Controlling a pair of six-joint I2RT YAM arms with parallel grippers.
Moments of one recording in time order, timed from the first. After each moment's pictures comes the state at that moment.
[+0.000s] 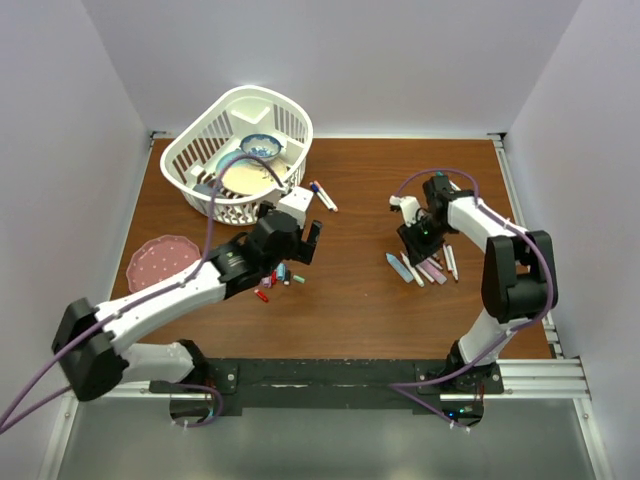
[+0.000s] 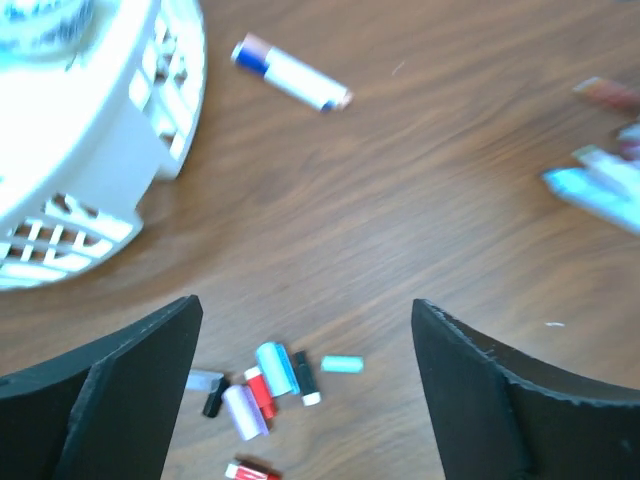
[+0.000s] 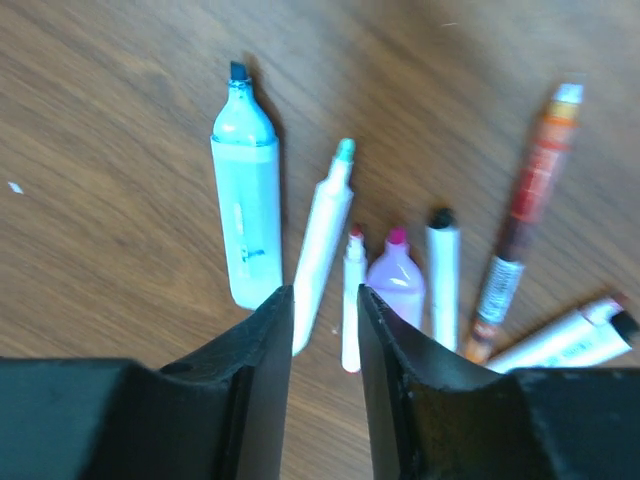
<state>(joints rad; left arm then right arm) -0.86 1.25 0.92 -0.25 -0.45 -0.20 0.14 1.72 1.13 -0.82 -0.25 -0.48</state>
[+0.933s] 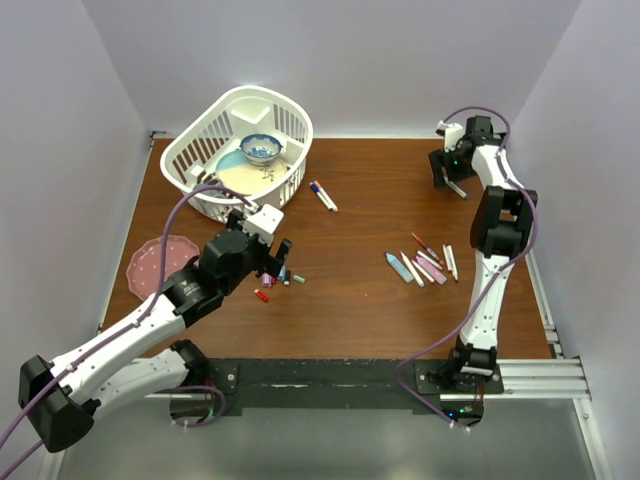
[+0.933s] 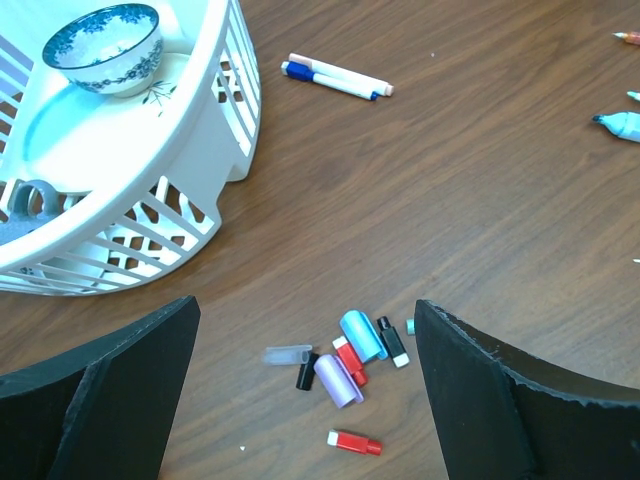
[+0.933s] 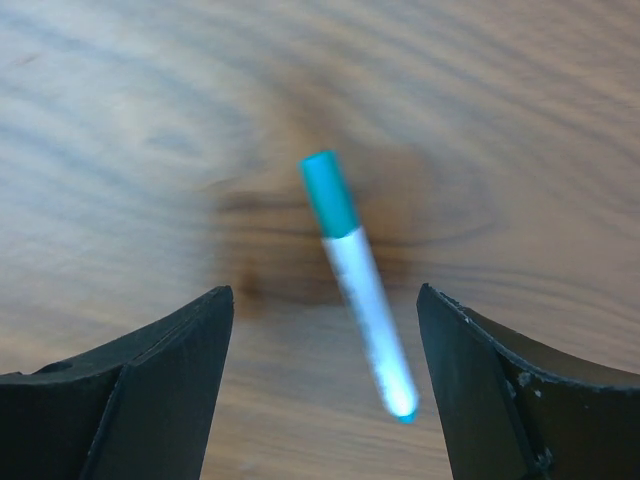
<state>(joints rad) -0.76 0.88 0.70 -0.21 -0.31 0.05 -0.14 2.42 2.10 -0.71 -0.18 -0.43</state>
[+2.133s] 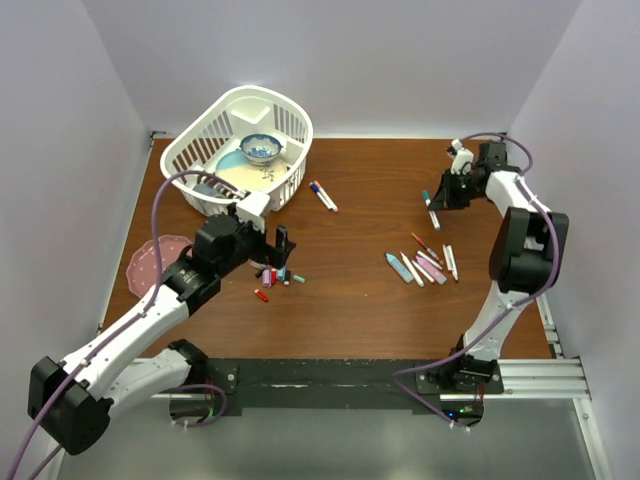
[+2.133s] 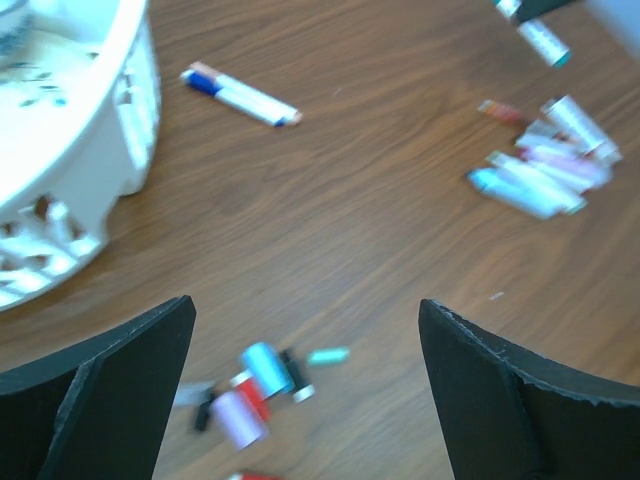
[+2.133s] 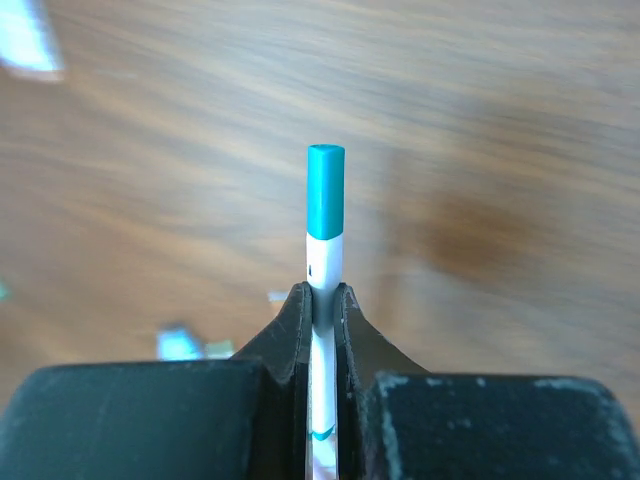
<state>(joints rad) -0.58 0.94 0.70 -0.13 0.03 -0.13 -0.17 1.94 1.46 -0.62 -0.55 -0.15</state>
